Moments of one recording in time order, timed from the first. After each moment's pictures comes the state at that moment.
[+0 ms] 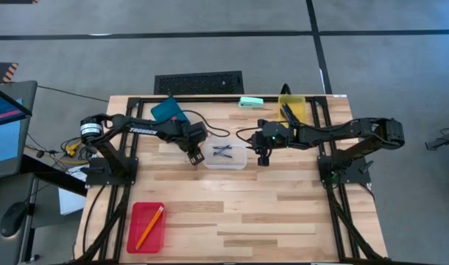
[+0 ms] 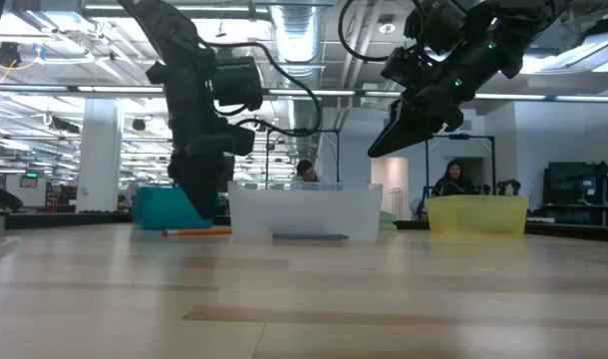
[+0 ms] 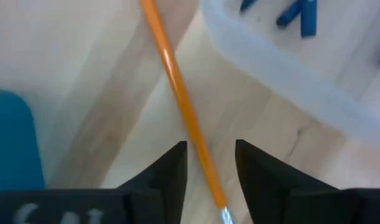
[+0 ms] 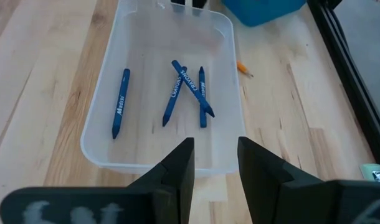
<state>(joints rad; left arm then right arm) 0.29 1.66 0.94 -0.60 0.00 -0.25 -0.18 1.37 0.72 0.01 0.05 -0.27</state>
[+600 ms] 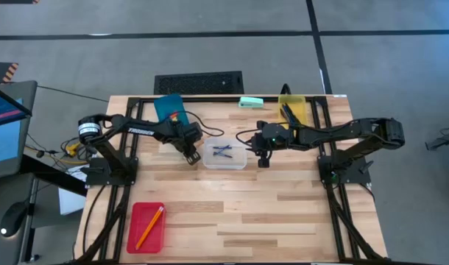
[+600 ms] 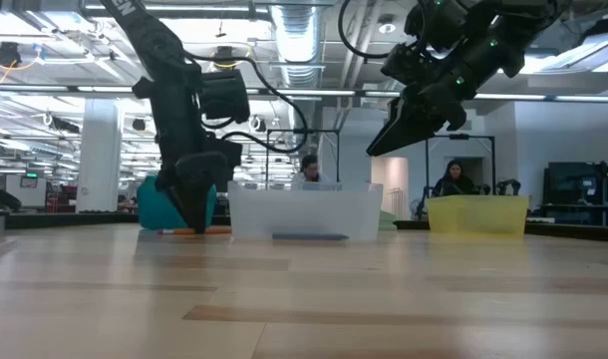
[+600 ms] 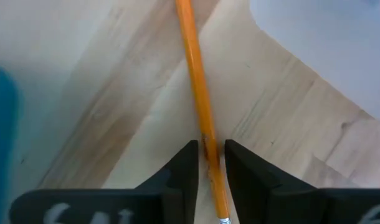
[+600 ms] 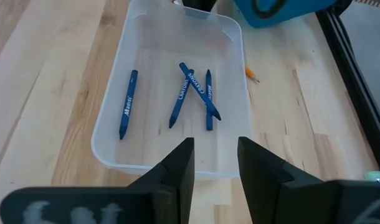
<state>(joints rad) 0.32 1.65 0.82 -0.47 0.00 -0.28 -0.15 1.37 0.72 0.01 0.05 -0.29</state>
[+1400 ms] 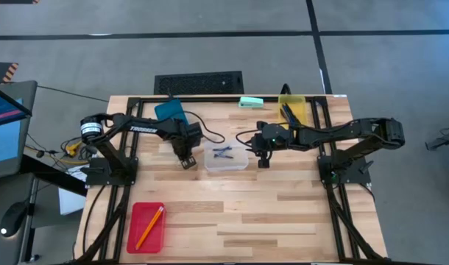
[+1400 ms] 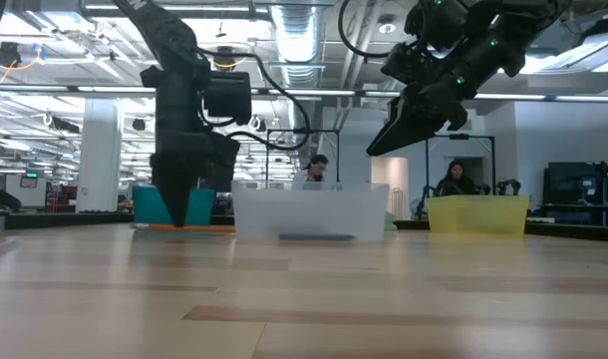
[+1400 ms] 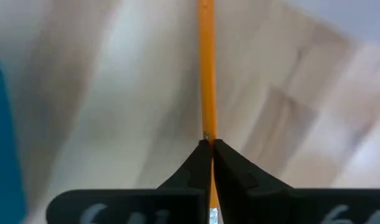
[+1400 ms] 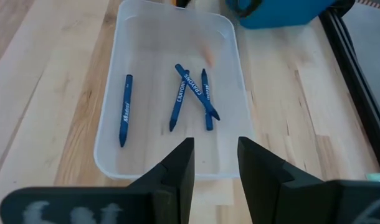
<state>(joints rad) 0.32 1.66 0.92 -0.72 0.14 -0.17 -0.15 1.37 0.72 0.01 0.05 -0.29</state>
